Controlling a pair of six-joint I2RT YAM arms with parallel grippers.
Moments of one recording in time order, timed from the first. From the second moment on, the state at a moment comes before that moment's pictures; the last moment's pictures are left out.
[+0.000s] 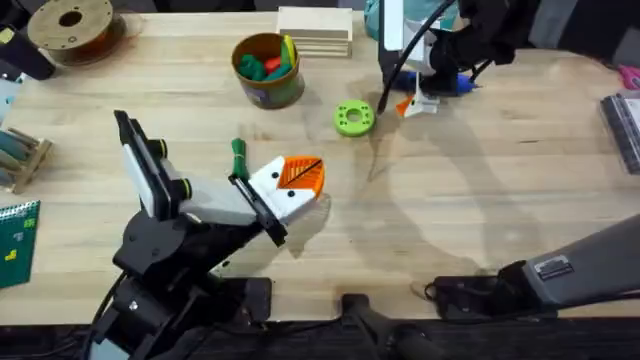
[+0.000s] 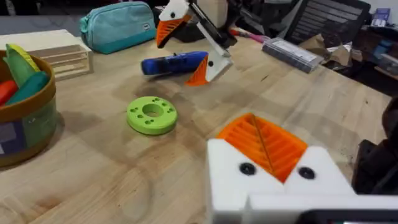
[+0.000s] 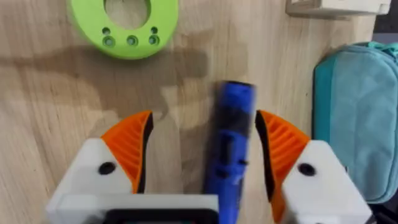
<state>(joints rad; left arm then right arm) -0.49 0.00 0.02 -0.07 0.41 -0.21 0.18 1.76 1.27 -0.60 -0.21 -1.33</state>
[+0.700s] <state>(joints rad) -0.49 0.00 0.02 -0.07 0.41 -0.21 0.22 1.38 1.27 -0.62 -0.21 -0.78</state>
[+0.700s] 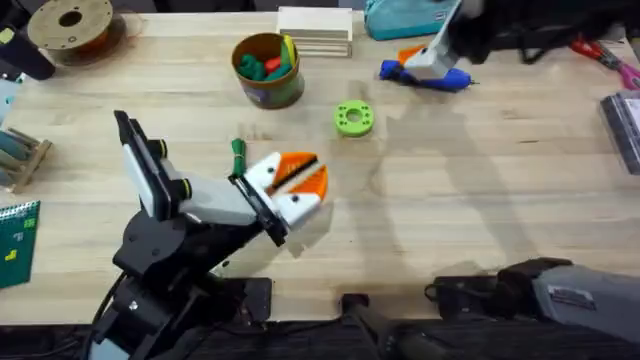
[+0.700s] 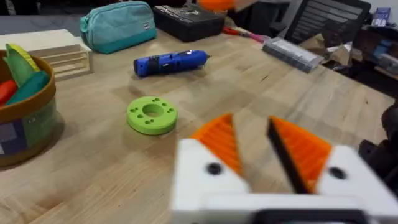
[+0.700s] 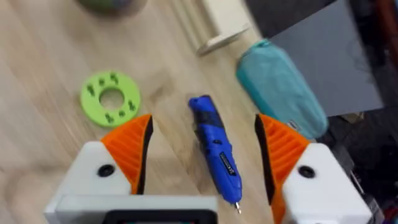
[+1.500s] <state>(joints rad) -0.49 0.10 0.25 -0.40 0.15 -0.26 0.22 1.04 1.27 -0.84 -0.23 -0.52</state>
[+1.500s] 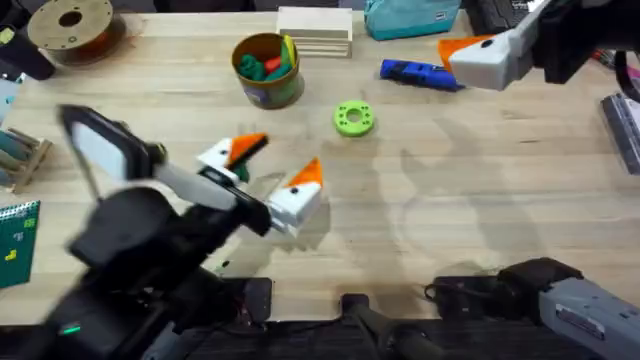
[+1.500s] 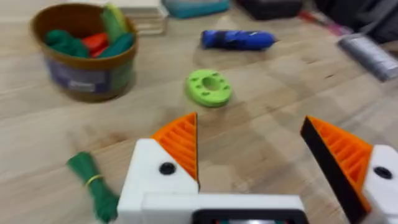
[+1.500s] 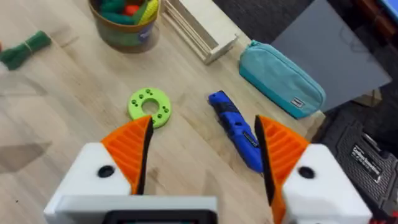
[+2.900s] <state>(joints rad) -0.20 1.58 0.93 -0.82 -0.09 -0.43 0.22 0.63 1.27 -1.05 -0.26 -0.30</state>
